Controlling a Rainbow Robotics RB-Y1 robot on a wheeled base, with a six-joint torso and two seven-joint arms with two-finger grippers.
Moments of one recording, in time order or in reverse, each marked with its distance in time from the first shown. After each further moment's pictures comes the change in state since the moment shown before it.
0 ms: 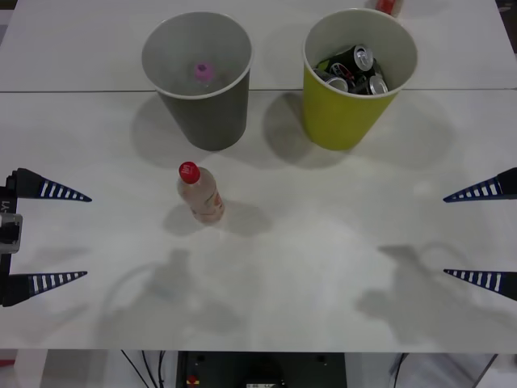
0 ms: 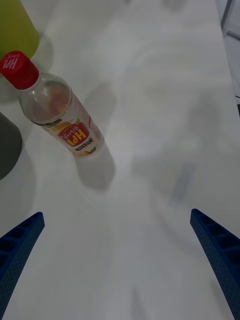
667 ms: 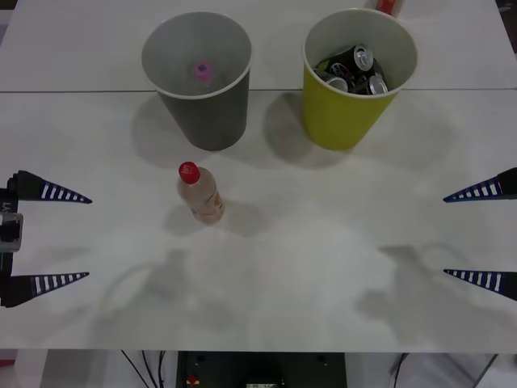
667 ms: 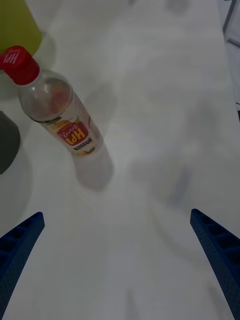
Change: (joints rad) right arm 0.000 0.000 0.000 0.000 0.000 0.000 0.000; left arm -0.020 -0.034 -0.015 0.043 0.011 -0.015 0.007
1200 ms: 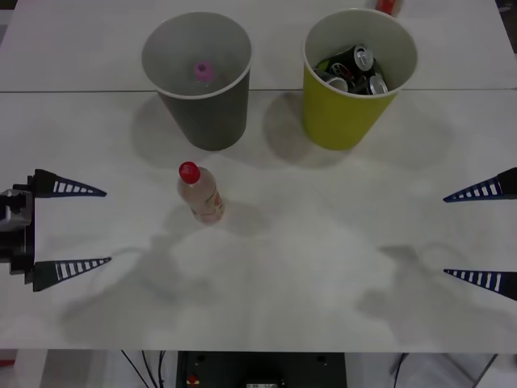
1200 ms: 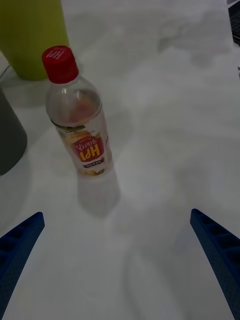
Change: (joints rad) right arm 0.000 0.000 0.000 0.000 0.000 0.000 0.000; left arm -0.187 -0.147 -0.107 0.285 0.098 -0.090 -0.043
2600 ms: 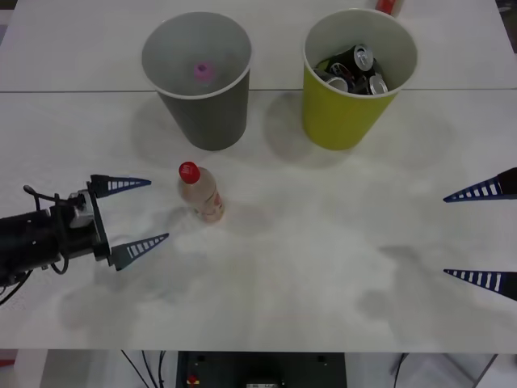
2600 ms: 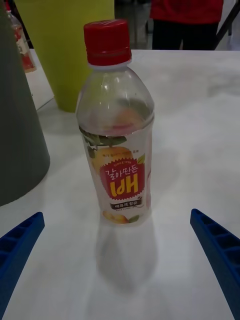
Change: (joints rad) right arm 0.000 0.000 0.000 0.000 0.000 0.000 0.000; left arm -0.224 -0.322 -0.128 0.470 0.112 0.039 -0.353
